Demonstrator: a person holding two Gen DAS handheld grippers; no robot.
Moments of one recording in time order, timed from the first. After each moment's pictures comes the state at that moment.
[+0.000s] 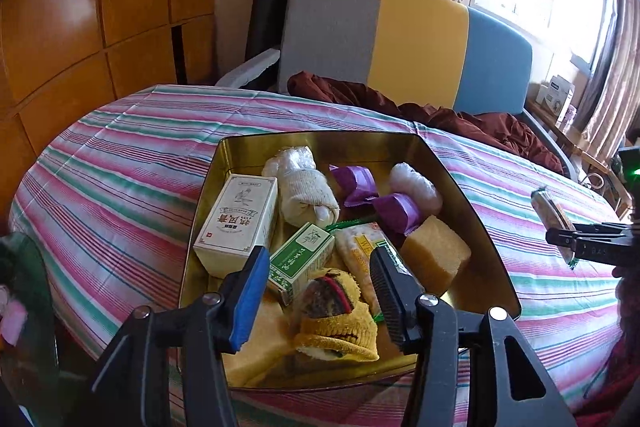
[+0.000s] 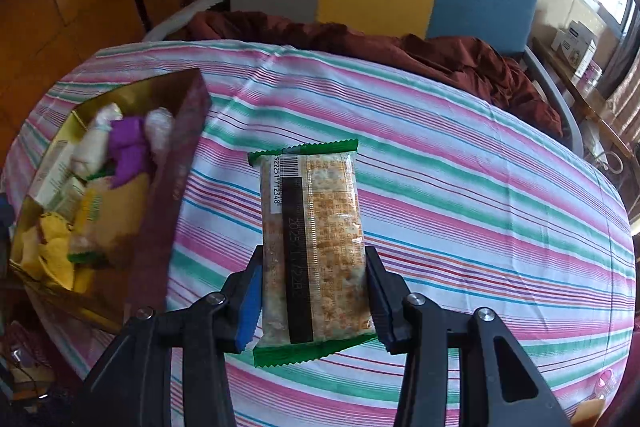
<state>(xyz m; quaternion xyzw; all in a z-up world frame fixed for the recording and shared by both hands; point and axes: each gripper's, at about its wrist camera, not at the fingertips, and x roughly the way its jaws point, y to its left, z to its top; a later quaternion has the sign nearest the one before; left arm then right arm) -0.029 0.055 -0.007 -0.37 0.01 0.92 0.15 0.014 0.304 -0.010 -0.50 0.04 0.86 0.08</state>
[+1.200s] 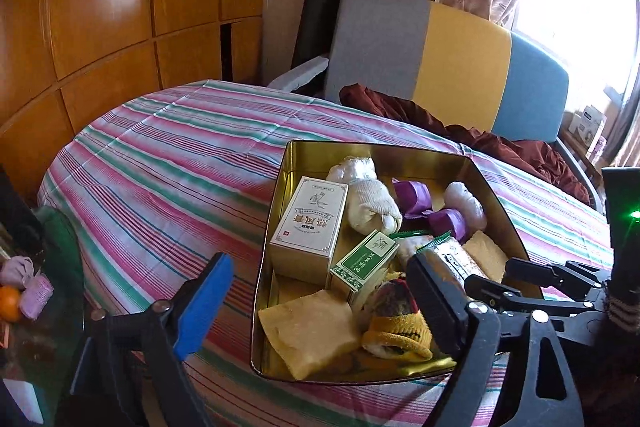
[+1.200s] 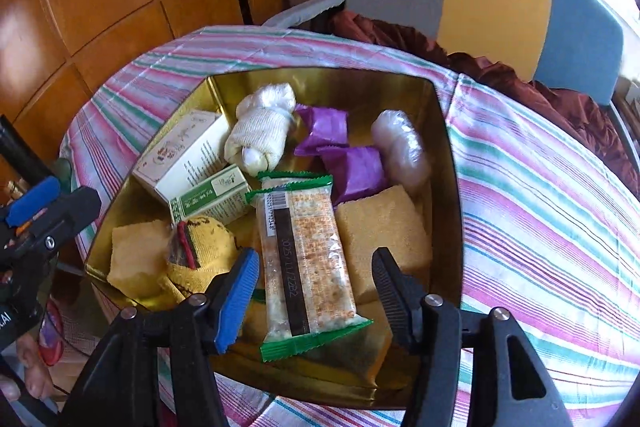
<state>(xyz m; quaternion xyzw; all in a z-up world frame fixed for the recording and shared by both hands) -0.025 0.009 -0.003 -0.36 -0.02 0.93 0.08 -0.021 0.131 -0.026 -0.47 0.03 0.88 -0.03</state>
